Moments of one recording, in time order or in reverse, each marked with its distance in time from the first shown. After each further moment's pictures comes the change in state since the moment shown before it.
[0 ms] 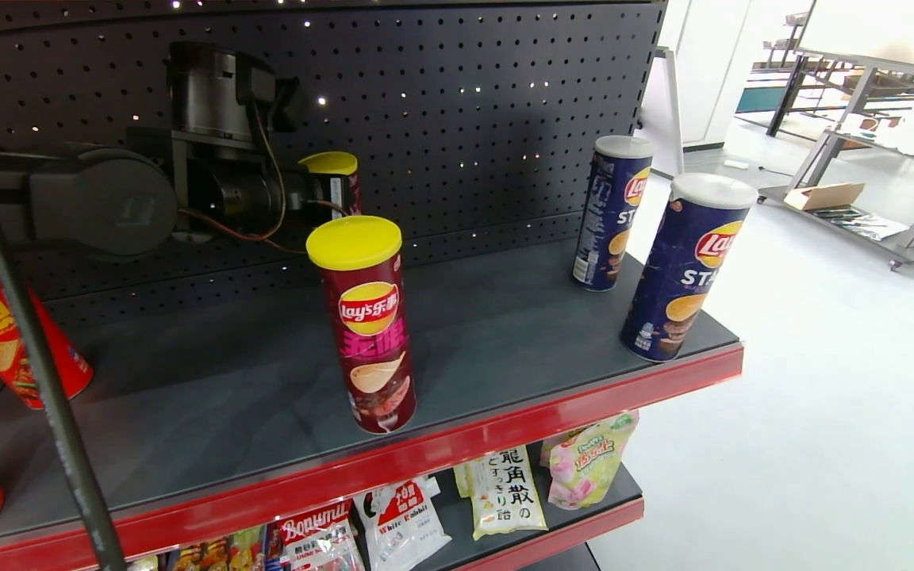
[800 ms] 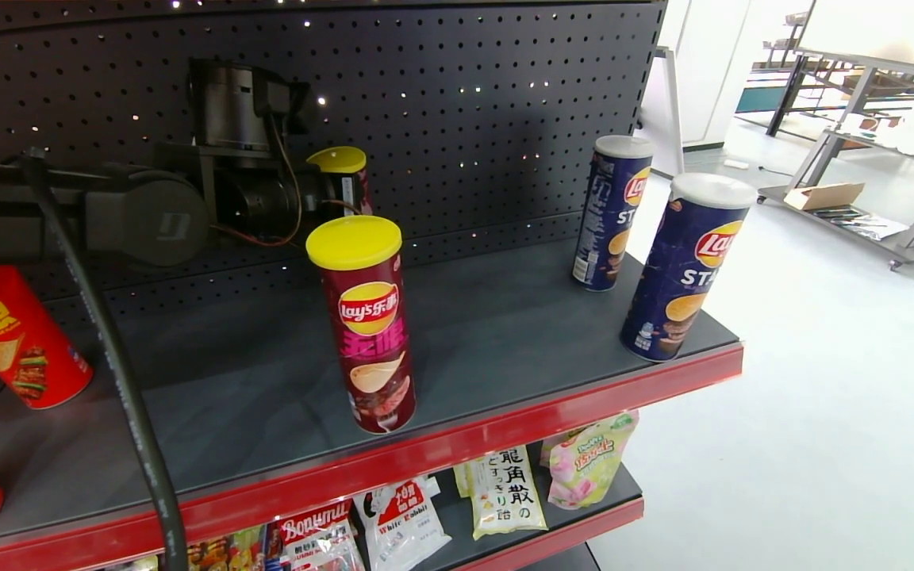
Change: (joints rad) left arm 0.004 0.052 -0.002 -0.116 -0.004 0.014; right arm -0.001 0.001 0.000 0.000 0.000 0.000
